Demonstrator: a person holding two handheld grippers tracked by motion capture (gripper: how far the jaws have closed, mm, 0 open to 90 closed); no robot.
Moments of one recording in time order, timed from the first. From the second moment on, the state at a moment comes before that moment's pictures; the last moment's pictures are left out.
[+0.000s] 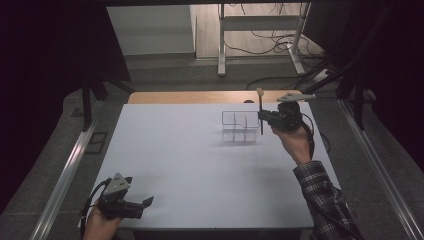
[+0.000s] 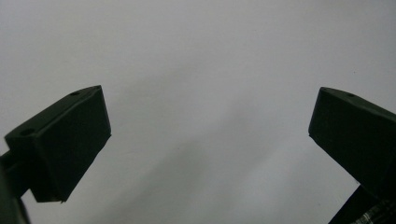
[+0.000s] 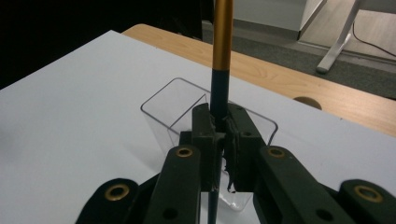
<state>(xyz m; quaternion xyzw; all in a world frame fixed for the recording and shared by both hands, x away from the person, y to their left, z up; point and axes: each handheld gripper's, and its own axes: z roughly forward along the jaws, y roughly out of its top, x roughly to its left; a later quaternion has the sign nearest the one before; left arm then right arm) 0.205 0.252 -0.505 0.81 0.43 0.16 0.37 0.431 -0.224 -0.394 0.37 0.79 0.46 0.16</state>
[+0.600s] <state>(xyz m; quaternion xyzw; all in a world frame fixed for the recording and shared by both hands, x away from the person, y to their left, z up) 0.203 0.256 -0.505 0.81 0.43 0.17 0.37 0.458 -0.213 -0.381 0.37 0.78 0.47 0.19</state>
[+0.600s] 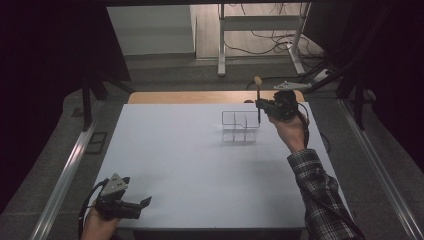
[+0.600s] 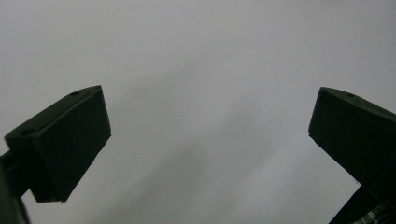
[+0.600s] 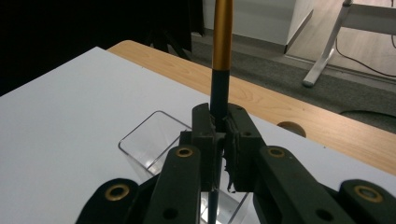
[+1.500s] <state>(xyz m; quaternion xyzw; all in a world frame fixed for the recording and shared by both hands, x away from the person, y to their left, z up) 0.202 0.255 -0.504 0.81 0.43 0.17 0.36 0.475 -0.196 -0.405 0.37 0.78 0.46 0.20</state>
